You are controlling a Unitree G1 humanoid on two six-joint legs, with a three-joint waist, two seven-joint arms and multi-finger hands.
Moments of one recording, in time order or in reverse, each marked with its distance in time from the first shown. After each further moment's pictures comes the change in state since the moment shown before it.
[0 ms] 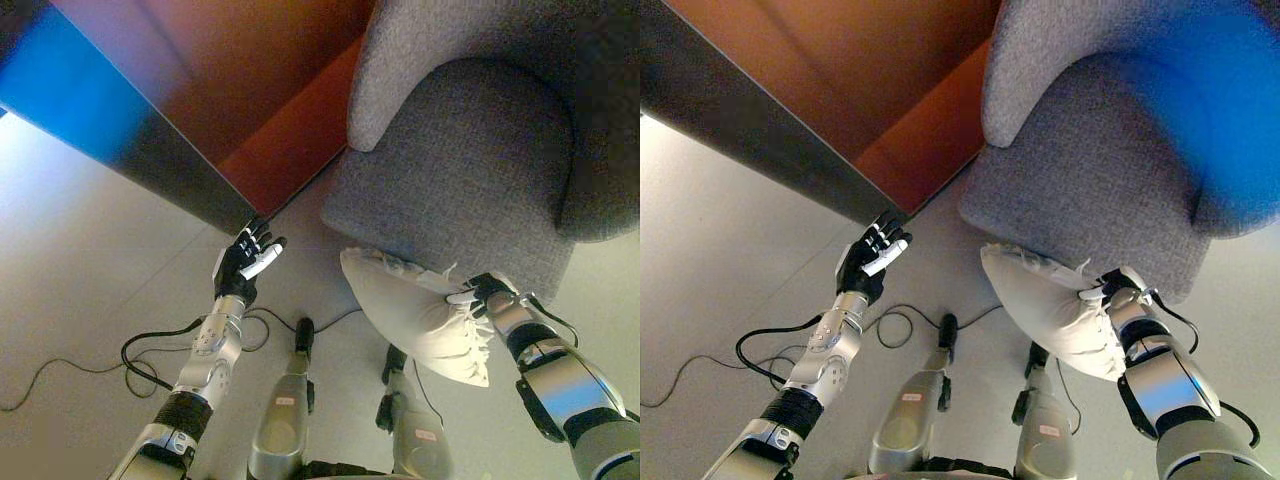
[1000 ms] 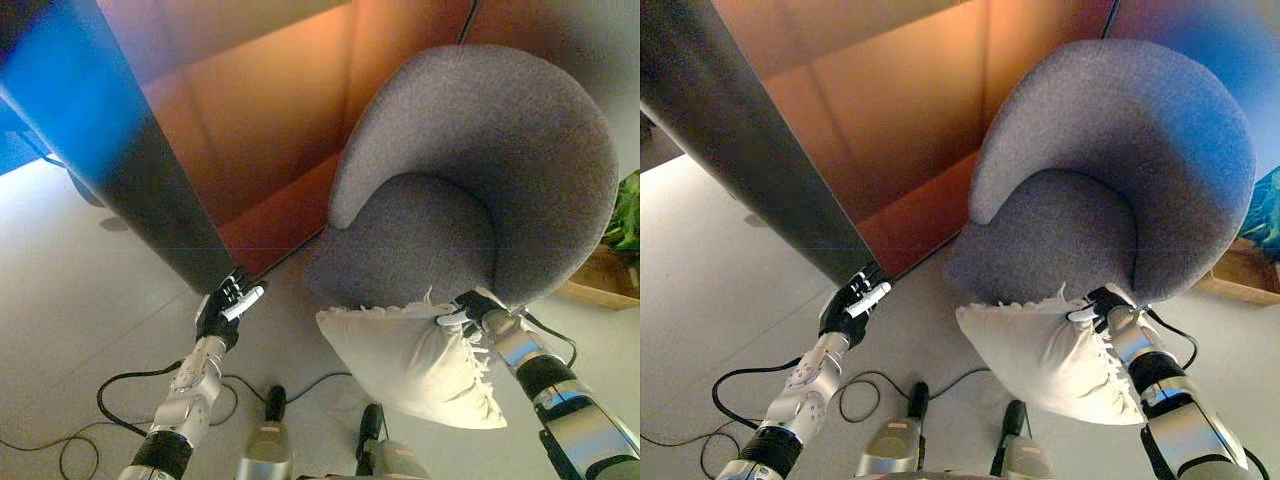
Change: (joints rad) left arm 0.200 0.023 0.096 -0.004 0.002 0.144 -0.055; right arm 0.261 -0.073 -0.047 -0.461 -0.121 0.147 0.175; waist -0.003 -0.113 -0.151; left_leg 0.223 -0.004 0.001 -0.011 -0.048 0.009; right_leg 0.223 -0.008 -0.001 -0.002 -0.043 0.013
